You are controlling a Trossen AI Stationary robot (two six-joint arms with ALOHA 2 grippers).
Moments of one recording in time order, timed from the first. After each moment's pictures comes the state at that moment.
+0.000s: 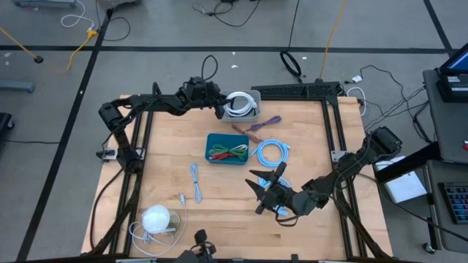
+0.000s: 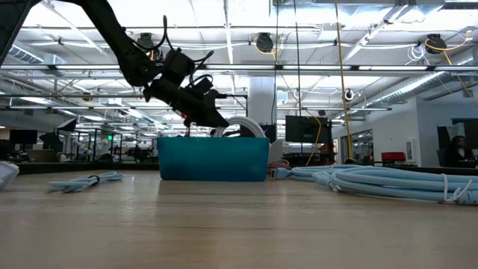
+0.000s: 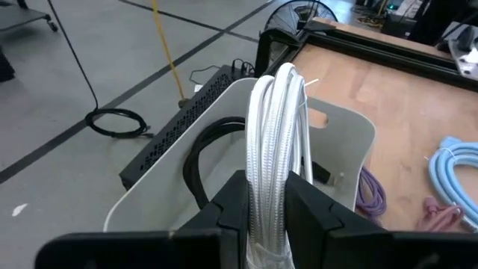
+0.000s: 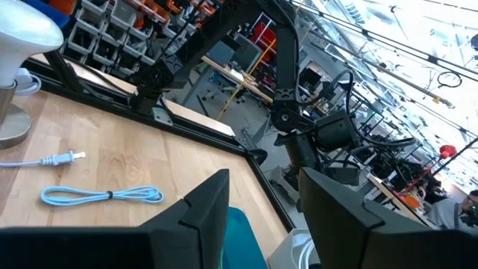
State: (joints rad) left arm 0.70 1.79 0.96 0.43 0.29 0.04; right arm 0.61 1.60 0.96 0.60 1.12 -0.54
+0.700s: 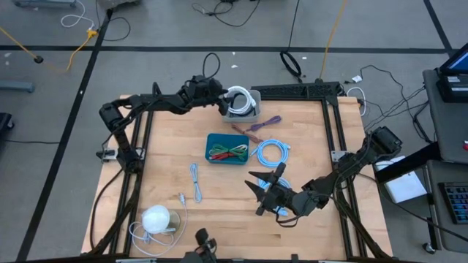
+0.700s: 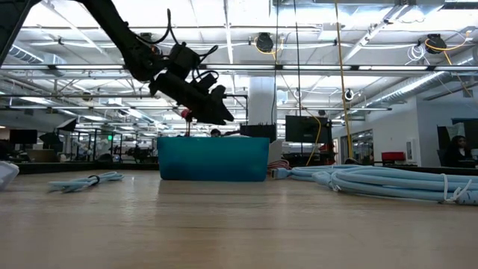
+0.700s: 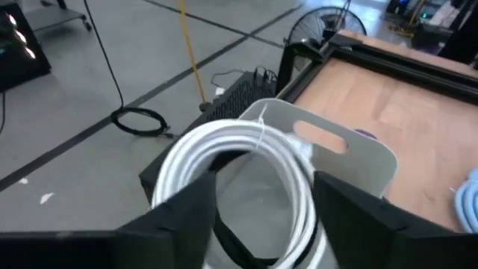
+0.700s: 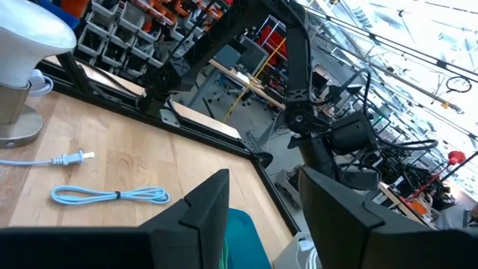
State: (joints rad) left arm 0.67 1.79 1.02 0.38 0.17 -0.01; right arm 0.61 1.60 0.96 0.59 1.10 -0.54
